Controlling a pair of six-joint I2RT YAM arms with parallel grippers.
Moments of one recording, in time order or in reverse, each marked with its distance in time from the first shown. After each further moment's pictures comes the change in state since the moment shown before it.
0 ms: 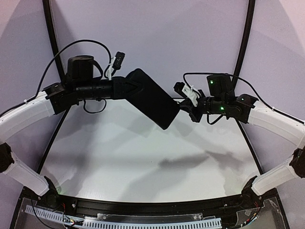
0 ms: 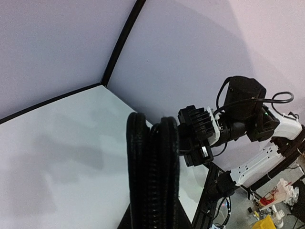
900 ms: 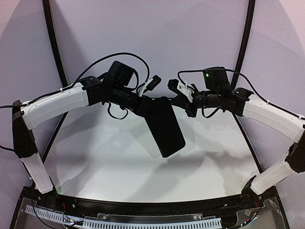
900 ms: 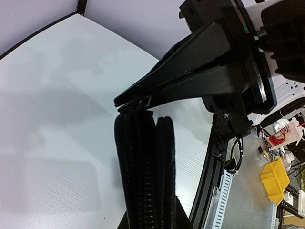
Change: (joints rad) left arm -0.090 0.375 0.328 -0.371 0.114 0.236; right arm -0.005 0.087 0.112 0.003 -0.172 -0.157
